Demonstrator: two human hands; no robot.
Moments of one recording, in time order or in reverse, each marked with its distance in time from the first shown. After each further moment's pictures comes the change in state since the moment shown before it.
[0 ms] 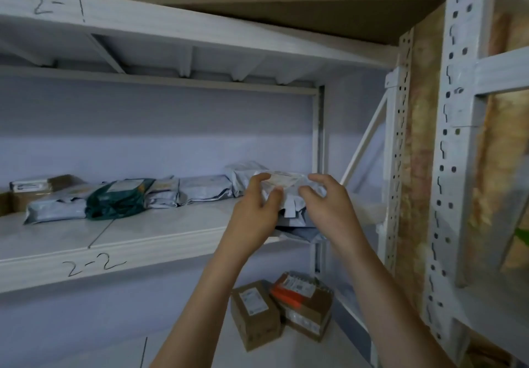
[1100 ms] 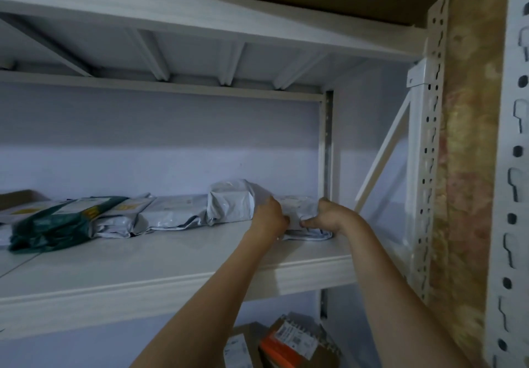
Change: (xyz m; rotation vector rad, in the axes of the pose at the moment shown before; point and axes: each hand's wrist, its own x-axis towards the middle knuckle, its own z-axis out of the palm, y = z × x) left_hand 0.222 -0.091 0.141 0.660 -0.076 -0.195; right_hand 0.258 0.147 0.008 -0.612 -0.631 0.108
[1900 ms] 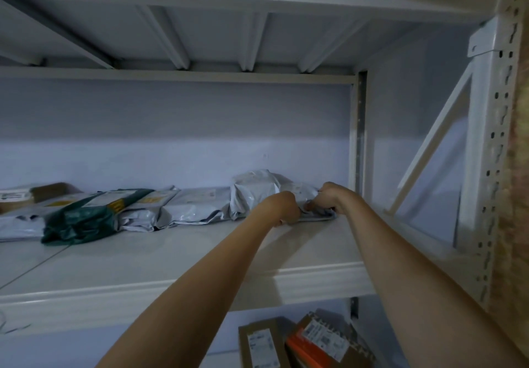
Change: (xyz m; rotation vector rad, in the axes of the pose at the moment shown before) left_hand 0.023 -0.016 -0.033 0.163 -0.318 -0.085; right_hand 0.076 -0.043 0.020 -0.003 -0.054 0.137
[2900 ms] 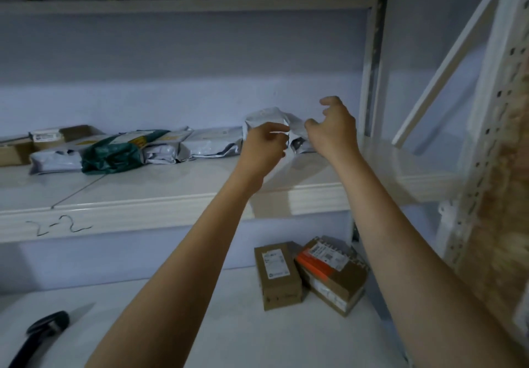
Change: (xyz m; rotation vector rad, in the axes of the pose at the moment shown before) left_hand -0.104 -0.040 0.016 -0.964 0.444 0.157; right_hand -0.138 -0.029 0.038 0.420 0.619 -0.346
